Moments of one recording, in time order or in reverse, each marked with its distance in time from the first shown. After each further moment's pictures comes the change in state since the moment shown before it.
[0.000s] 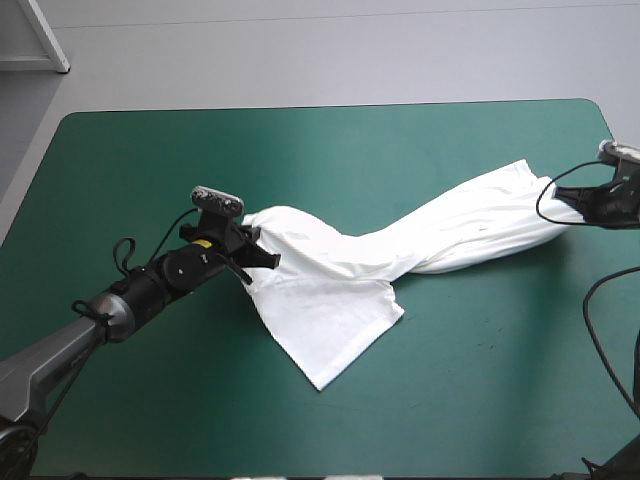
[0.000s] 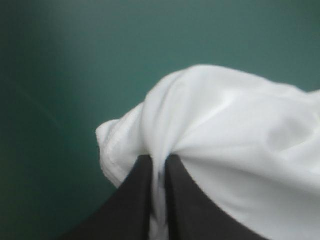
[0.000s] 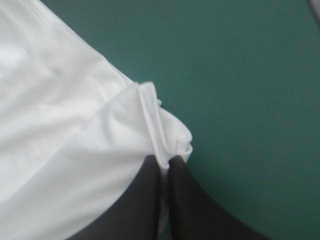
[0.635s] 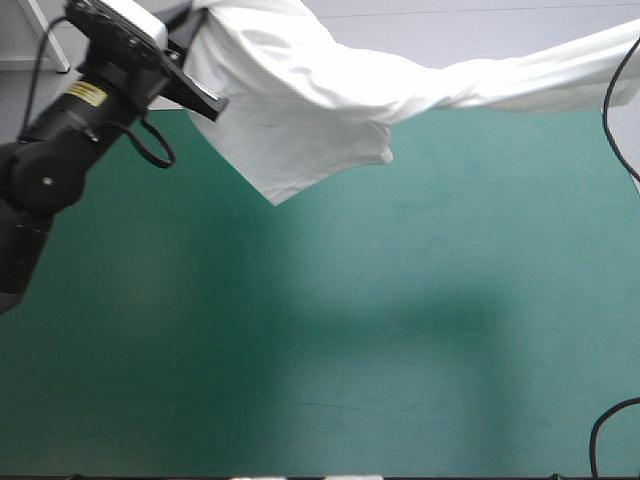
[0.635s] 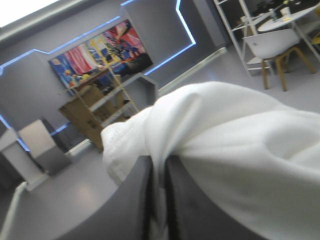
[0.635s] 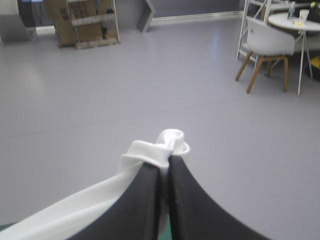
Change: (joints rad) left arm 0.061 -0.154 -0.847 0.323 0.287 0.152; right arm 0.000 -0.341 -0.649 -0.001 0.139 -0.039
